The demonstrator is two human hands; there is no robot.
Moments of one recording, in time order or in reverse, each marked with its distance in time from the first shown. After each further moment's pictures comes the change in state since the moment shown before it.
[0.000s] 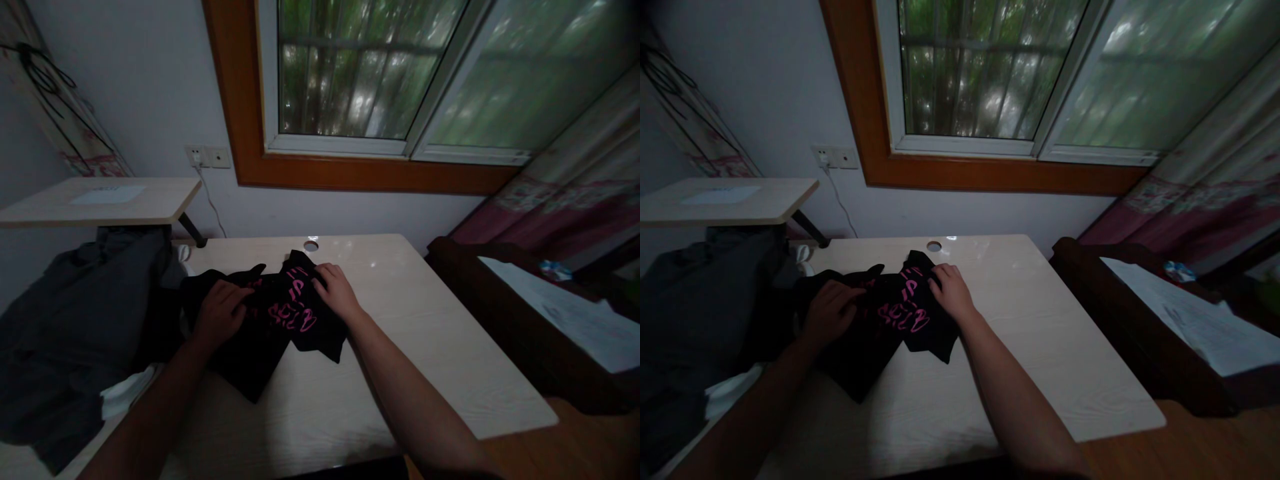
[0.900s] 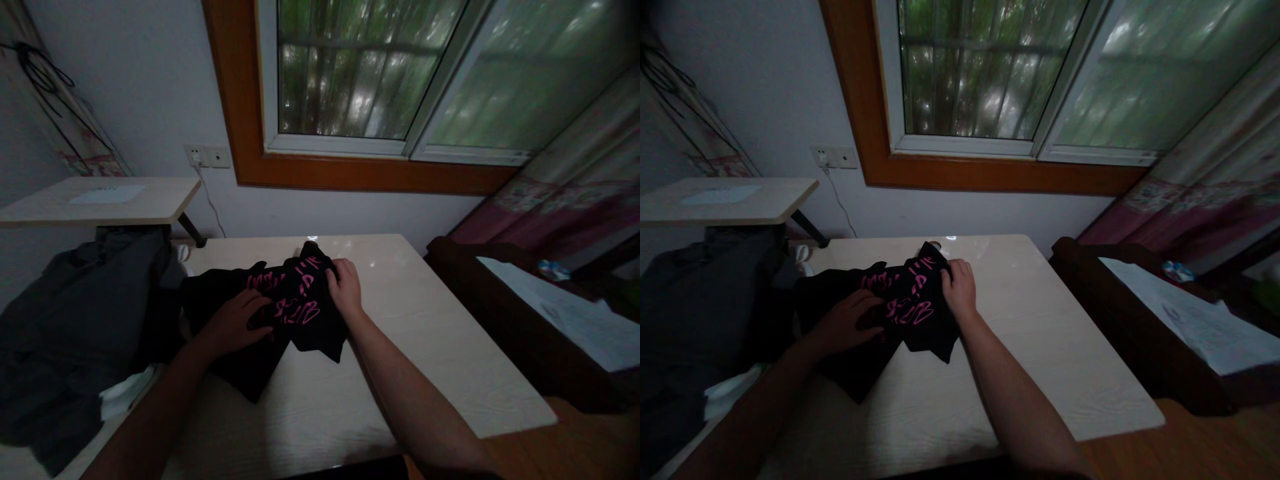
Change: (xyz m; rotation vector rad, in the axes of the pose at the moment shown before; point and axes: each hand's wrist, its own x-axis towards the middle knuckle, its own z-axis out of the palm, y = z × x) left_hand -0.001 0.017 0.005 -0.222 -0.415 -0.072; right_hand -0.001 -0.004 -0.010 0.009 0.278 0.167
